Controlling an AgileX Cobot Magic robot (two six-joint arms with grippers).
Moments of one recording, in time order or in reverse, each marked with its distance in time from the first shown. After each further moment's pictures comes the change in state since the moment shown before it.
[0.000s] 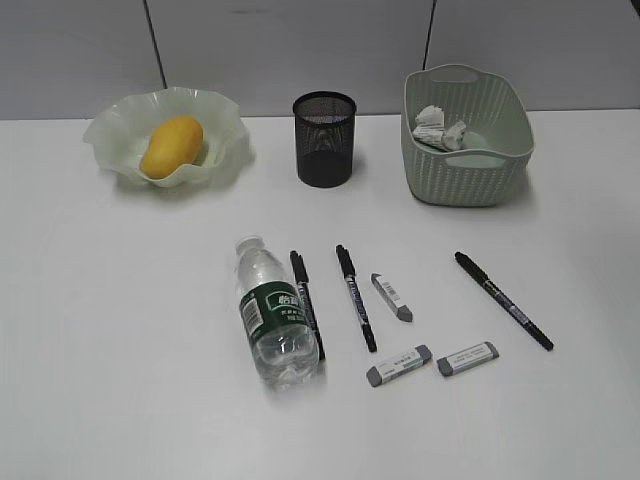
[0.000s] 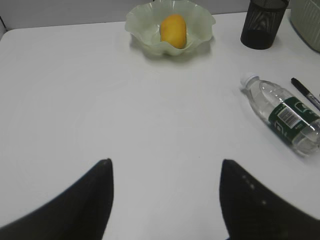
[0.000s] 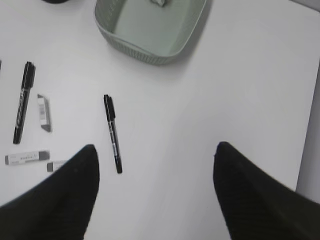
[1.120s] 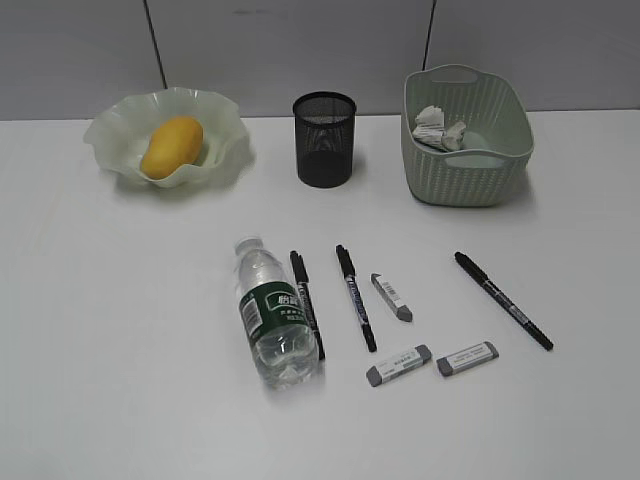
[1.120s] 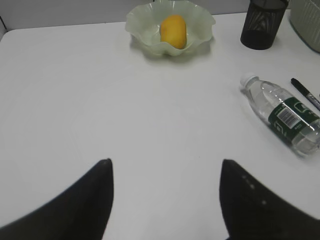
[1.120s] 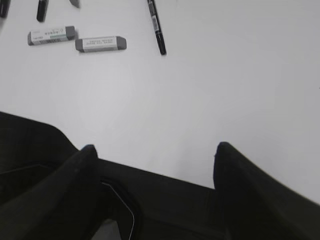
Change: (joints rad) left arm 0.000 0.000 0.000 0.000 -0.001 0.000; right arm 0.000 -0.895 1.009 0.102 -0.207 0.063
